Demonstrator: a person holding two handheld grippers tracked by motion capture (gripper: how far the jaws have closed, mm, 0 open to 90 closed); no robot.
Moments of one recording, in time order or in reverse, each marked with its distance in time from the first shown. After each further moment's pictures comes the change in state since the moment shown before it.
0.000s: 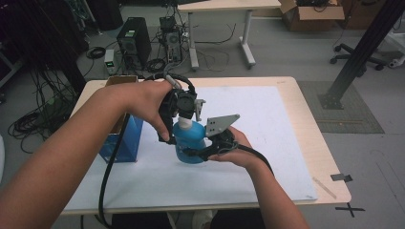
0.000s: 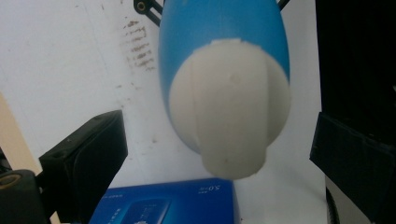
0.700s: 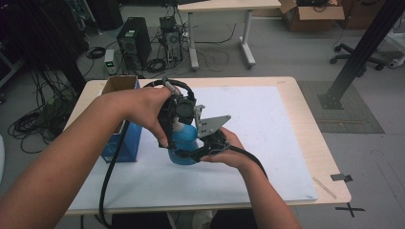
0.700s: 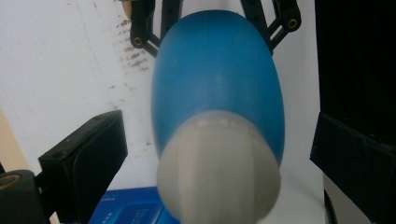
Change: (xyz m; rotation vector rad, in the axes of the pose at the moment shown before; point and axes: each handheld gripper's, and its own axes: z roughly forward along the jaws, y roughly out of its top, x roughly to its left) left arm -0.008 0.000 0.012 0.005 0.009 -0.010; right arm 0.002 0.005 0.020 -0.013 0.024 0.004
